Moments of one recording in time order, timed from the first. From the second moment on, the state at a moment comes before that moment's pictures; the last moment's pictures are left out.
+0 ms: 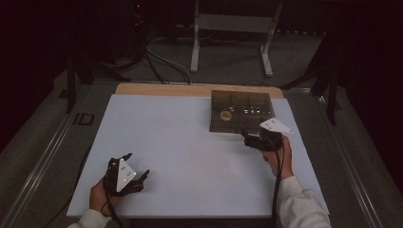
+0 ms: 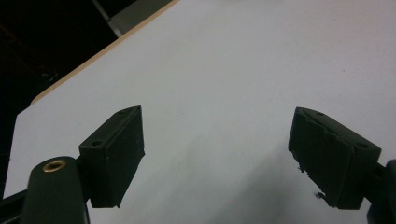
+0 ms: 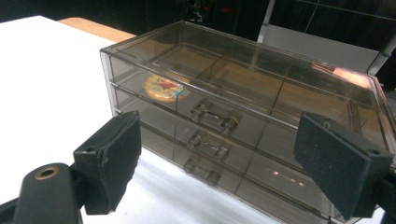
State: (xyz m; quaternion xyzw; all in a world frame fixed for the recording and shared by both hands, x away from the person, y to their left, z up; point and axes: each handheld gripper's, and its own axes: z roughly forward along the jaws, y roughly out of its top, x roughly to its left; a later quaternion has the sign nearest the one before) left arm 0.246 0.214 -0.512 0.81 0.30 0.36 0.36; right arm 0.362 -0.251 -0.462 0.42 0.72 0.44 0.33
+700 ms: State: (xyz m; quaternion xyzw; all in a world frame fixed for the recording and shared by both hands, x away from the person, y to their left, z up) left arm 0.246 0.214 -0.512 0.81 0.30 0.36 0.36; right arm 0.349 -0.247 -0.455 0.41 0.72 0.45 0.33
